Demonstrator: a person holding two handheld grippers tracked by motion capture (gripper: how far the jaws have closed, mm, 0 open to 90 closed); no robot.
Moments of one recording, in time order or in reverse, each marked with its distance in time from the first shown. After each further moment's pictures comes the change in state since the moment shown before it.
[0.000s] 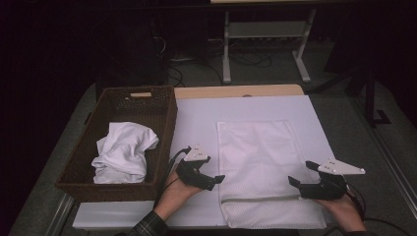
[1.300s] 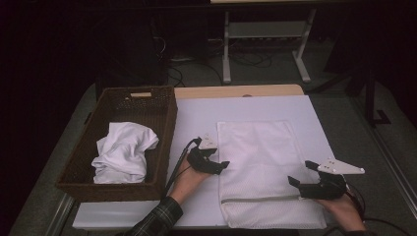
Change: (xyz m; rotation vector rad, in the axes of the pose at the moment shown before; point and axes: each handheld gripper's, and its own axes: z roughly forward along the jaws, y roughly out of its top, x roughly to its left) left arm 0.028 0.012 0.047 0.046 0.088 -0.003; right arm 0.000 0.000 0.001 -0.001 0.008 -0.004
